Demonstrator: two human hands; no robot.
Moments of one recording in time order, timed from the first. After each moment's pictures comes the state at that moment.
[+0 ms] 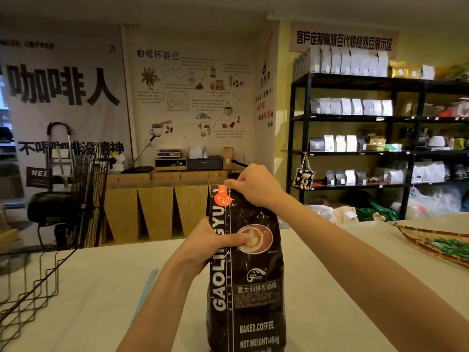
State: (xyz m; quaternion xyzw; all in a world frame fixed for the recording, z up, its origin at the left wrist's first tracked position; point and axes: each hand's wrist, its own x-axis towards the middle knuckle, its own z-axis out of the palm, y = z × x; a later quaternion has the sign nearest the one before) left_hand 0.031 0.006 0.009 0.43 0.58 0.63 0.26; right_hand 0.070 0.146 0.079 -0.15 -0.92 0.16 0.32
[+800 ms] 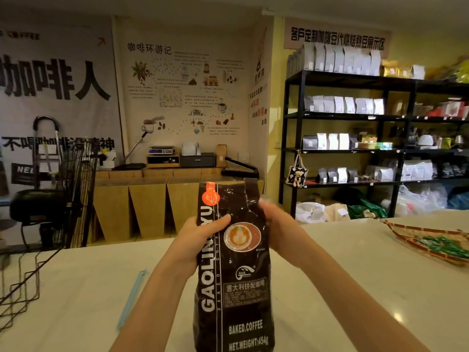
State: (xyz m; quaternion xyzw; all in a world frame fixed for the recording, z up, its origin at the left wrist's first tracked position) left_hand 0.026 0.017 0.005 0.33 0.56 0.70 0.30; right_hand 0.131 0.156 0.005 -0.13 -0.65 0.72 0.21
